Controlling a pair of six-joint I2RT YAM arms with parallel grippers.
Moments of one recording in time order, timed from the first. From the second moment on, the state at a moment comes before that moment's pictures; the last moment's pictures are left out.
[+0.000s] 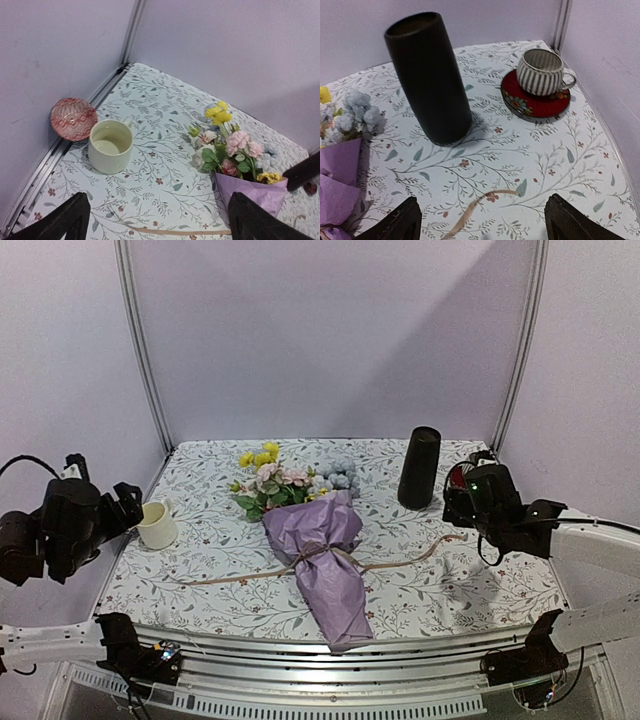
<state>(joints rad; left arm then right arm) -0.92 0.55 0.90 -1.02 -0.93 -0.92 0.70 1.12 0.72 -0.24 0.67 0.53</state>
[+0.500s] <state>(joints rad) -0.92 0.46 0.69 -0.61 -0.61 -0.62 0.62 1.12 0.71 -0.12 0.04 0.37</state>
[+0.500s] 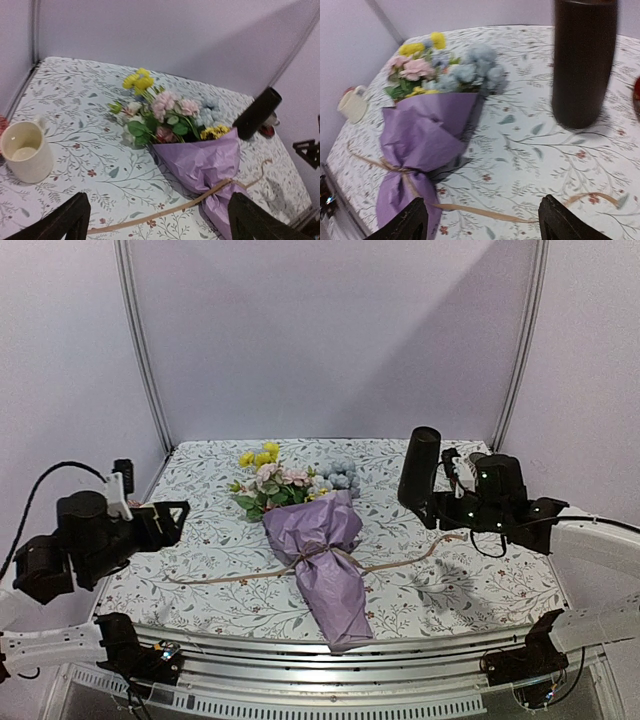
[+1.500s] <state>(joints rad) -0.91 1.28 0.62 0.12 0.01 -0.42 0.87 1.75 0.91 0.32 -0.56 0.38</state>
